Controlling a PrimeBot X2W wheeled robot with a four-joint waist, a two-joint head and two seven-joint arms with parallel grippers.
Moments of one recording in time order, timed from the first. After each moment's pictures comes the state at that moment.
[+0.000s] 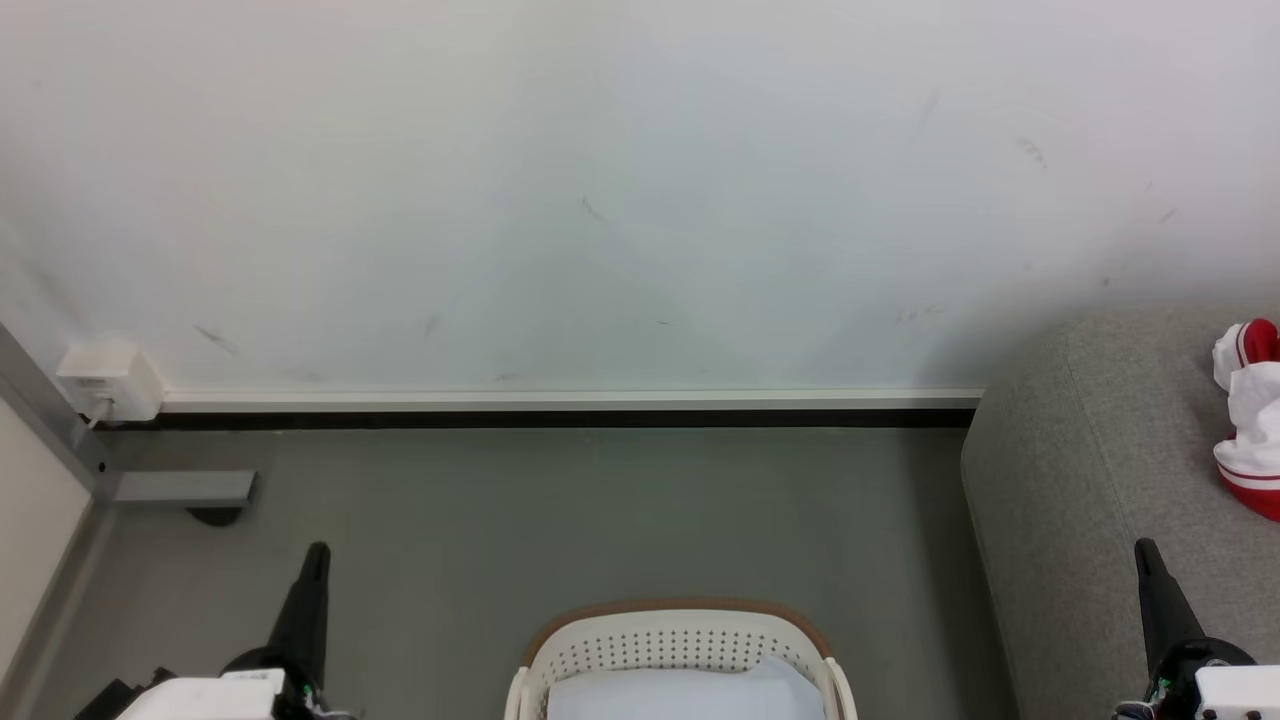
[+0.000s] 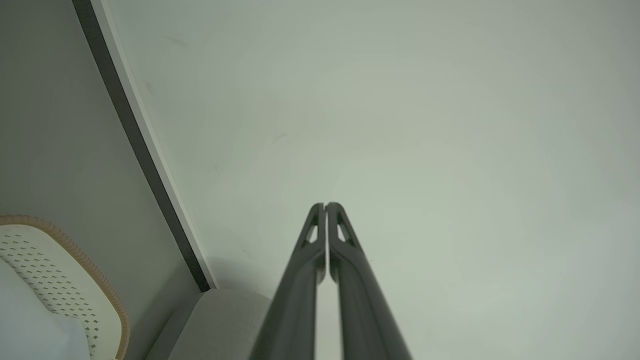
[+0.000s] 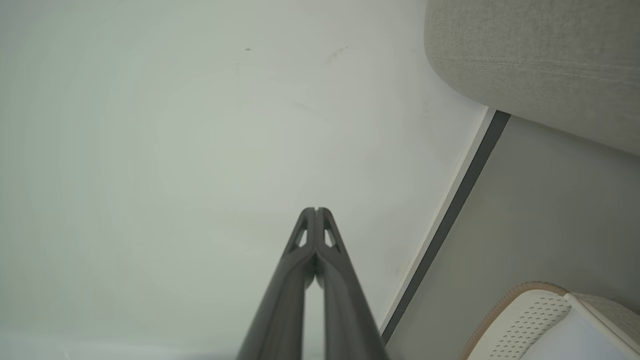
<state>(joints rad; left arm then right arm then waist) -0.10 0.05 0.11 0.25 -1.53 -0.12 0.10 -0.09 -0.05 -0.11 0.25 1.54 0.13 0.10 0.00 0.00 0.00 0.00</state>
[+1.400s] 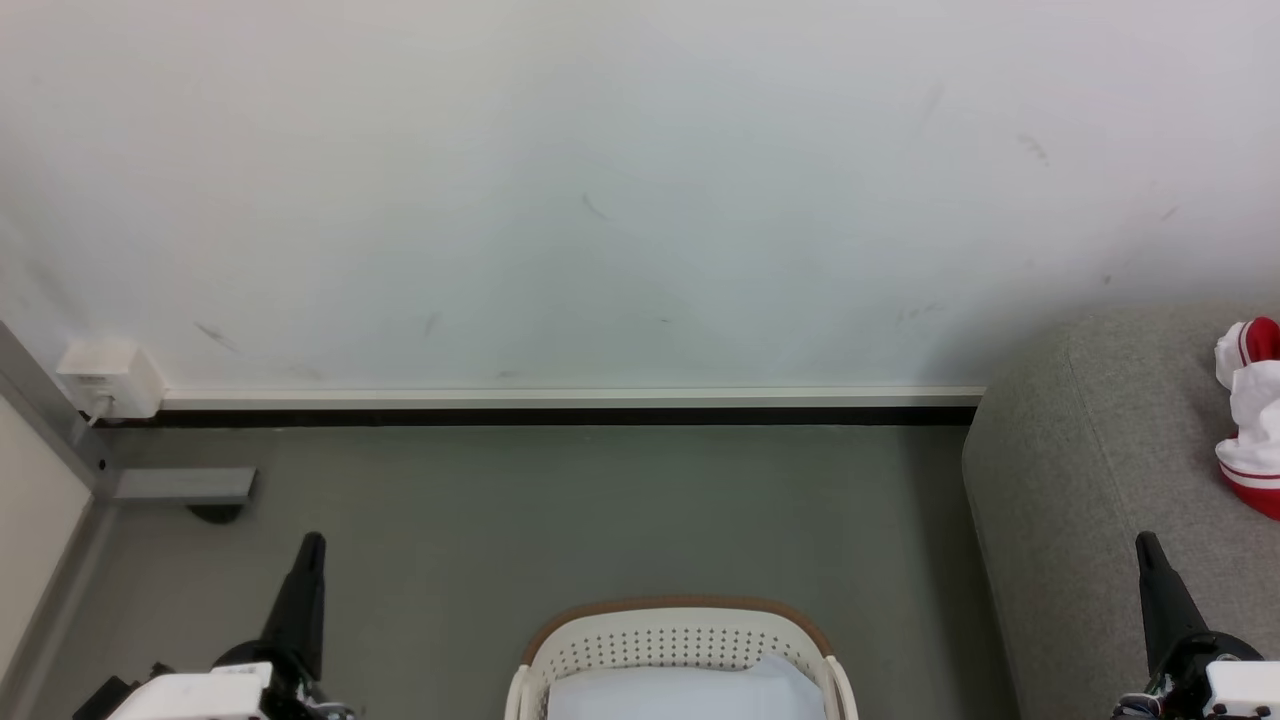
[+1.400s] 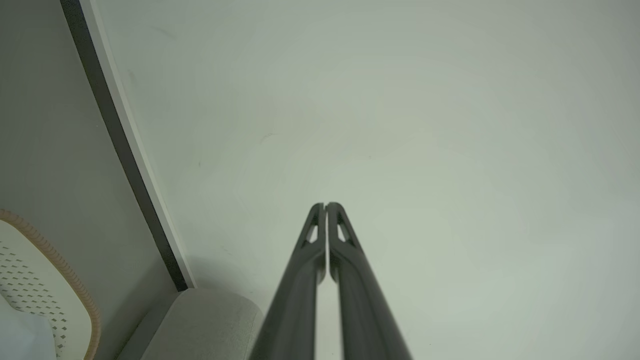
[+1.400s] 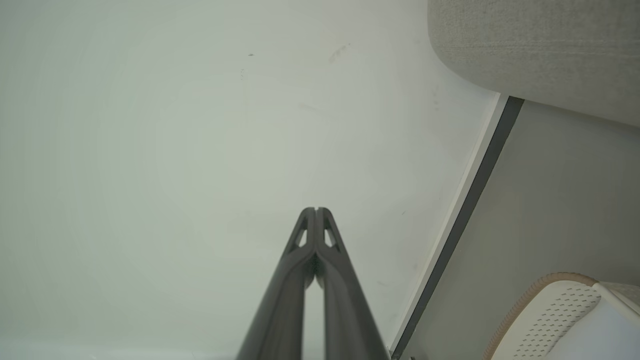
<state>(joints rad) -0.11 0.05 0.11 0.25 -1.61 -0.13 0.11 -0.10 -0.05 -0.11 0.25 1.61 0.13 0.11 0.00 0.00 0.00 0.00</state>
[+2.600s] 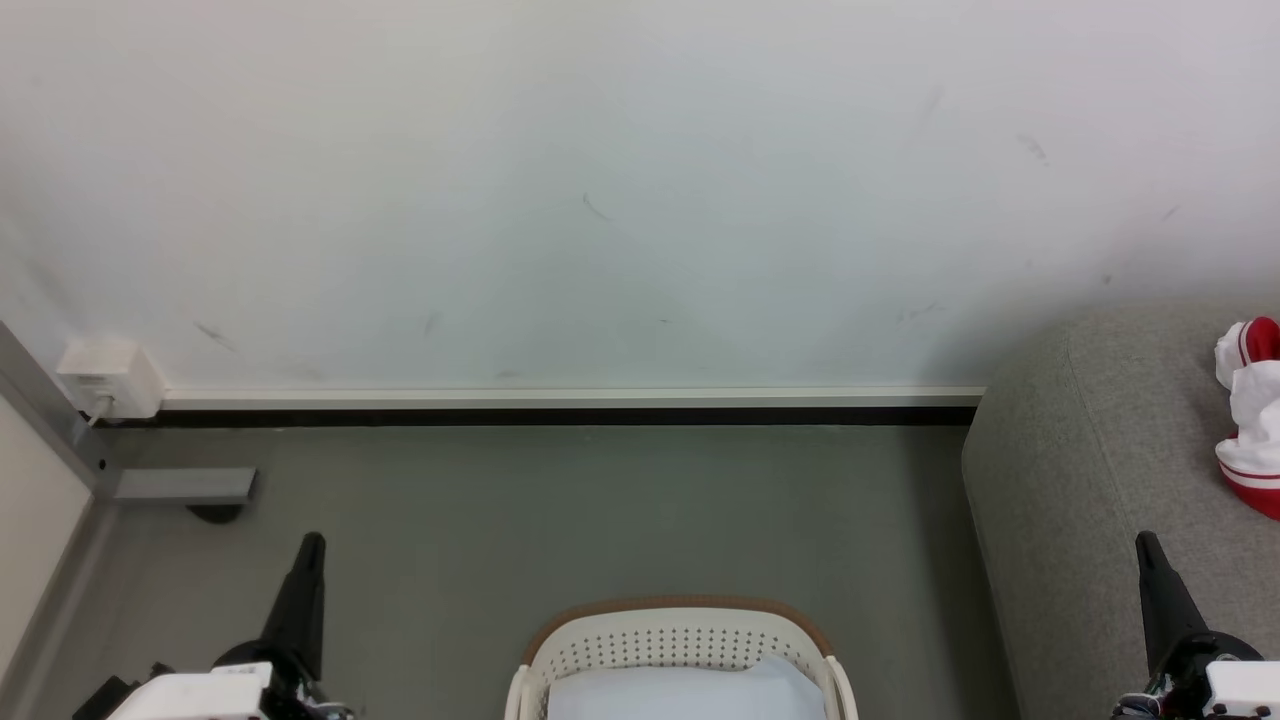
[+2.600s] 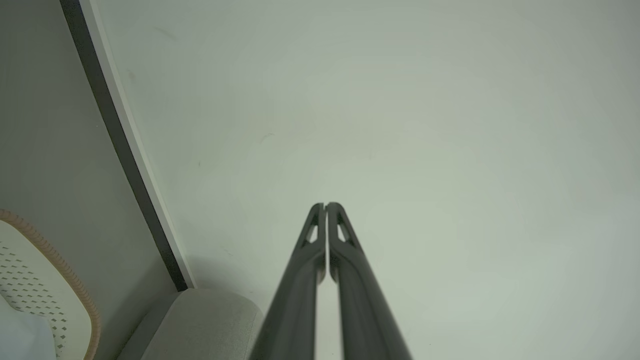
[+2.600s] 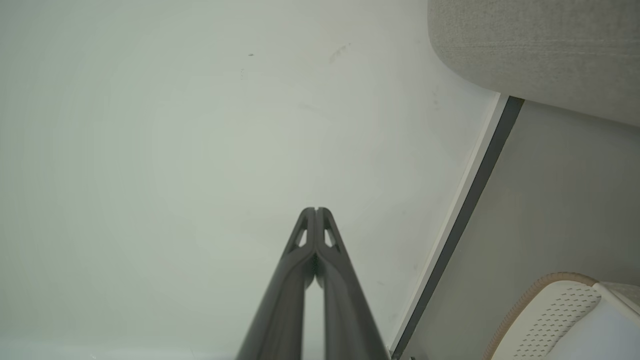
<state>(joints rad) -0.11 0.05 0.11 0.25 -1.61 -0.13 0.11 -0.10 -0.05 -0.11 0.25 1.61 0.13 0.11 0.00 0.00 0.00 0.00</state>
